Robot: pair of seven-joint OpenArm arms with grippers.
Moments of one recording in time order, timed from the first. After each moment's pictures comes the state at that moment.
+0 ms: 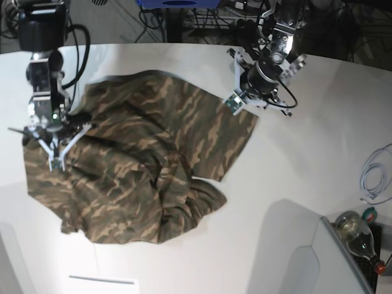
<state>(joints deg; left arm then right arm) 20.0 -9.6 8.9 100.1 28.1 -25.1 31.9 4.1 10.4 4.5 61.1 -2.0 0.8 -33.1</state>
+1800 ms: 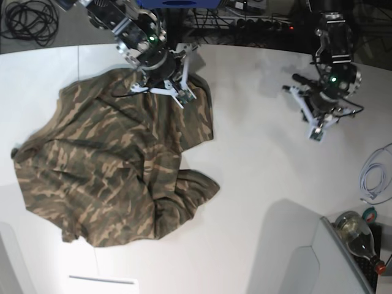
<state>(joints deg) 12.2 -11.6 -16.7 84.8 8.7 -25.3 31.2 -11.7 9.9 -42.2 87.3 -2.0 -7.0 -36.3</state>
